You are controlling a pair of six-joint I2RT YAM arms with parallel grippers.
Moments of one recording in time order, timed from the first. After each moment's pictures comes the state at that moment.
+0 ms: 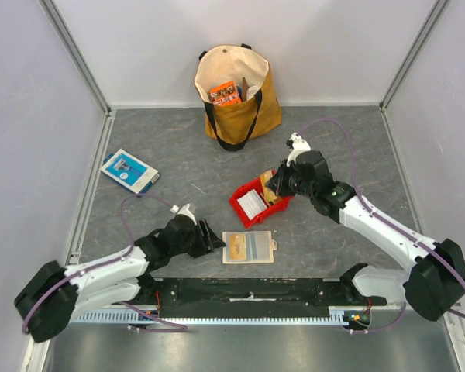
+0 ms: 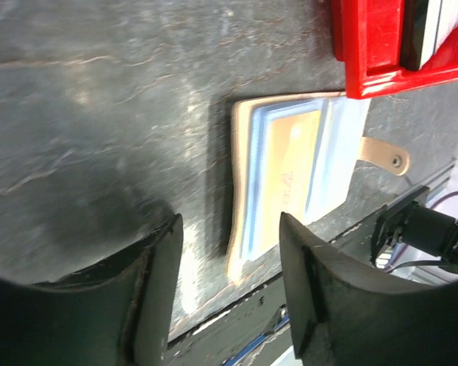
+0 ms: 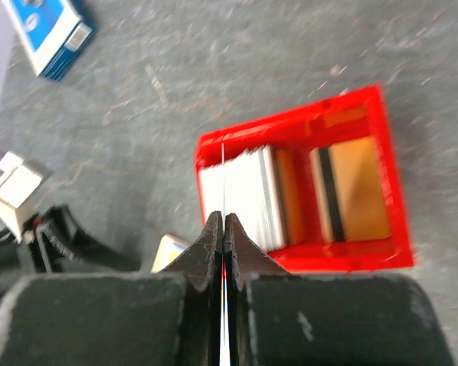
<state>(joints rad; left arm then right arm) -0.80 0.99 0.22 0.05 0.09 -1.10 0.59 1.24 0.91 -0.21 -0.04 0.45</state>
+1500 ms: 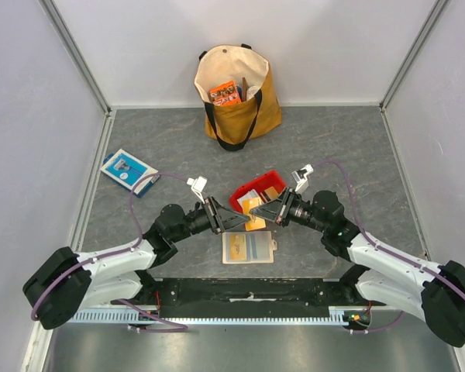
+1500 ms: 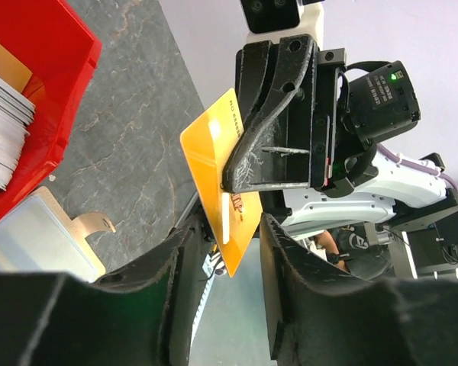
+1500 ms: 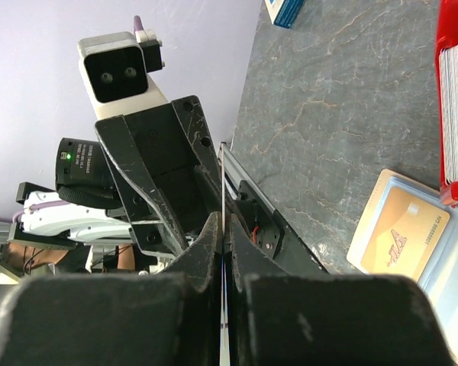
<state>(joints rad) -0.80 1.06 0.27 0.80 0.33 -1.13 0.68 0.98 0.38 0.47 -0.40 1.18</state>
